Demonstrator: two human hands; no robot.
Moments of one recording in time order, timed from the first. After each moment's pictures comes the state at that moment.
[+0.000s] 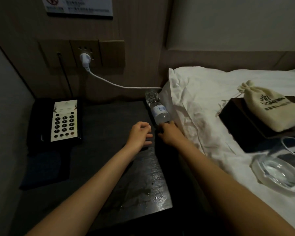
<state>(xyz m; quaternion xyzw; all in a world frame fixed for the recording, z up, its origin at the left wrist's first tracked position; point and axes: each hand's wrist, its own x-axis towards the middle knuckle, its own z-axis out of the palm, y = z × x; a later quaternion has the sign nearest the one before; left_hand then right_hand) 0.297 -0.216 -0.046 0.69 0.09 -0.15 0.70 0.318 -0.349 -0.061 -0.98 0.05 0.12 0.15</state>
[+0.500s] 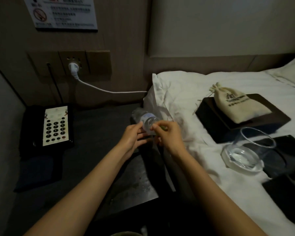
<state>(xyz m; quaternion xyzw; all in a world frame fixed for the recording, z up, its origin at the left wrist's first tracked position) 0.279 -0.228 -0.033 0.55 0.09 -0.23 0.80 0.223 -0.353 -0.002 -0.81 0.09 -0.09 0.58</state>
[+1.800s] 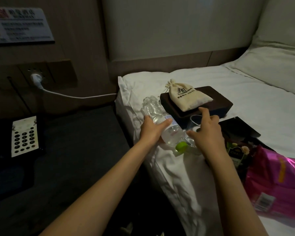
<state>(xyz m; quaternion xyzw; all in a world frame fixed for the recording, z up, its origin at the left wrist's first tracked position) 0.203 -0.381 0.018 0.74 -0.03 -0.14 0.66 0.097 -0.501 0.072 -0.92 0.28 -0.13 0.26</state>
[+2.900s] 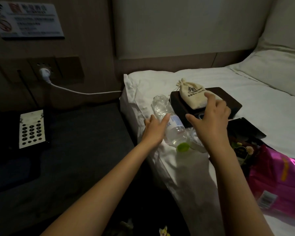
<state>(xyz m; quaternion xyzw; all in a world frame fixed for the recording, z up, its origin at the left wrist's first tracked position) 0.196 -0.366 0.020 0.84 -0.09 -0.16 0.52 0.101 -0.477 0.101 -0.91 0.25 -0.23 0.21</state>
